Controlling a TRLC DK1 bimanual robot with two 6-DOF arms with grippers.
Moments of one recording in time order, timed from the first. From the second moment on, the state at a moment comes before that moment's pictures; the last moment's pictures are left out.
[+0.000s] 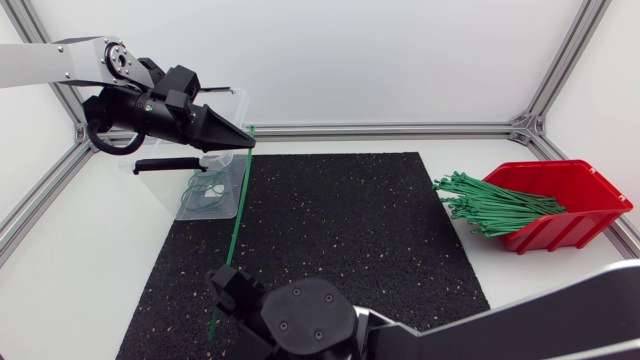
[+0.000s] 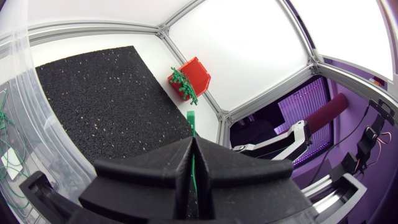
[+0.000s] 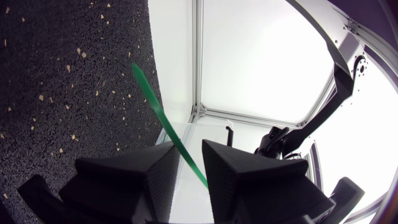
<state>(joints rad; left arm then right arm) -0.07 1.99 1.66 -1.24 1.27 0.61 1.24 1.87 0.65 0.99 0.29 -1.64</state>
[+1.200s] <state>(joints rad) -0.08 1.99 1.69 -1.40 1.27 0.74 1.22 1.85 0.59 0.99 0.27 -1.62</state>
